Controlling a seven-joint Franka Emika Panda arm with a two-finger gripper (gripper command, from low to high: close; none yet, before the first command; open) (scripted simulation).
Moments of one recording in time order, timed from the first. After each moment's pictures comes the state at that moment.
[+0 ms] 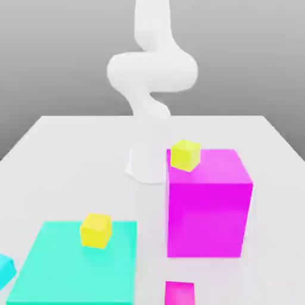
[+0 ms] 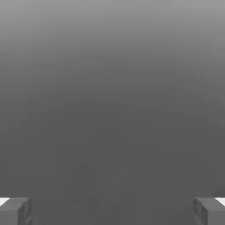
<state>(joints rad) 0.01 -0.71 0.00 -2.30 0.01 2.33 0.80</state>
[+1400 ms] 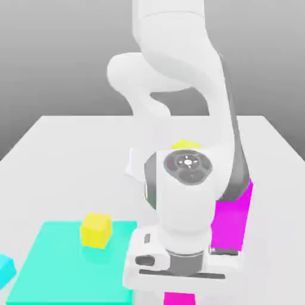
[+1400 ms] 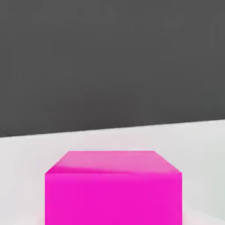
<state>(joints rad) 0.08 0.38 0.01 -2.34 -0.01 2.72 0.97</state>
